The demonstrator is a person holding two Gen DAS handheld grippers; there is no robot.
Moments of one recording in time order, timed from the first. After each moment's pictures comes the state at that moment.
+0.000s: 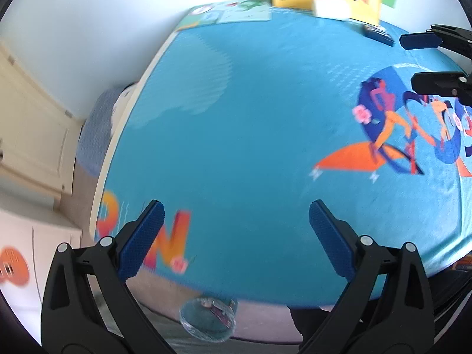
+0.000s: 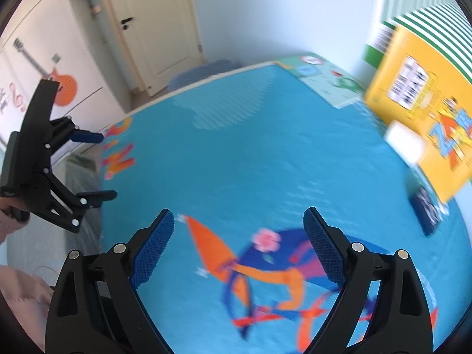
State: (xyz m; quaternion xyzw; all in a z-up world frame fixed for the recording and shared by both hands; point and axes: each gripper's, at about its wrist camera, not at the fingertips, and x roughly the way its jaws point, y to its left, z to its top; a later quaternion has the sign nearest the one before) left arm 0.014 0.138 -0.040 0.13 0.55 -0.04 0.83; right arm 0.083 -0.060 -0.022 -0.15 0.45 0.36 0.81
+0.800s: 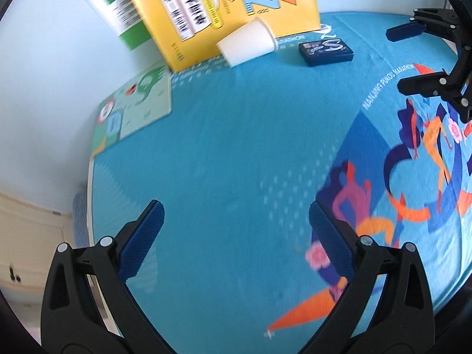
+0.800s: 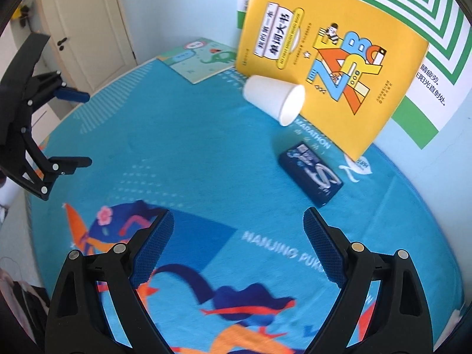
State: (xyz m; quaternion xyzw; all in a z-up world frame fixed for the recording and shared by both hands) left arm 0.173 -0.036 -0.047 0.27 0.51 -0.17 0.80; right arm 0.197 -0.233 -0.043 -0.13 0.47 0.24 0.84
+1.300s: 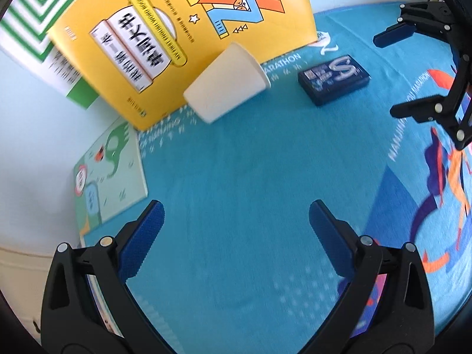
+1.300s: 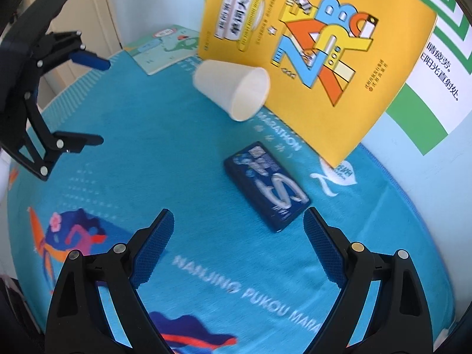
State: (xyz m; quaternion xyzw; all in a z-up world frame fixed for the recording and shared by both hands) left arm 0.277 -0.103 -0.073 0.33 0.50 -0.23 0.77; right arm 0.266 -0.262 -0.078 -0.15 0.49 0.21 0.83
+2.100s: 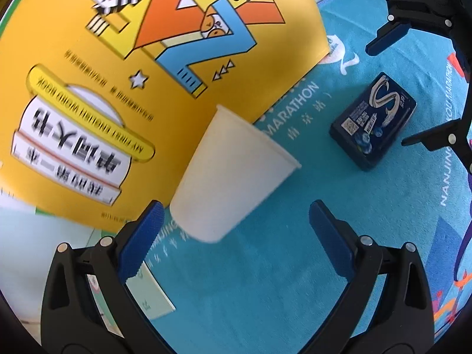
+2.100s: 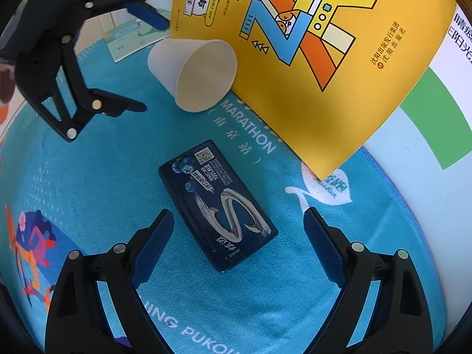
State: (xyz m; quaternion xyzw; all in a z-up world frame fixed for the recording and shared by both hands) left arm 0.358 -0.177 -0.104 0.43 0.45 -0.30 0.72; right arm 0.318 -0.285 -0.119 -0.16 0.50 0.22 0.82
